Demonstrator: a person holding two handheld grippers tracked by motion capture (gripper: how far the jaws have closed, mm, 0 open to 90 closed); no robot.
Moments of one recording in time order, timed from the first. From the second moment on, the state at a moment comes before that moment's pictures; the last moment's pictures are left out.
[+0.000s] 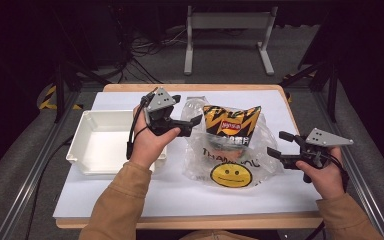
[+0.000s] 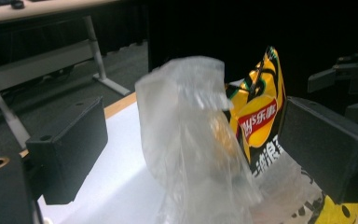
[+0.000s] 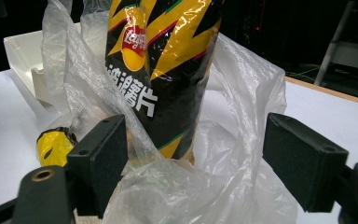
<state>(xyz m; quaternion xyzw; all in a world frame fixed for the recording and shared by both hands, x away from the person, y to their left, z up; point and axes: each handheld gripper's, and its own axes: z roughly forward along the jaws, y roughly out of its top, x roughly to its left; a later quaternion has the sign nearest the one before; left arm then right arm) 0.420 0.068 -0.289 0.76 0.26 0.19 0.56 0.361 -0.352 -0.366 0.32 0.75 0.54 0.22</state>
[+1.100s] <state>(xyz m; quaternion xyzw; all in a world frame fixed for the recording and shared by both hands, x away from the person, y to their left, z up) 0.440 0.074 -0.296 0.78 0.24 0.17 0.56 0.362 -0.349 -0.373 0.32 0.76 0.54 0.21</state>
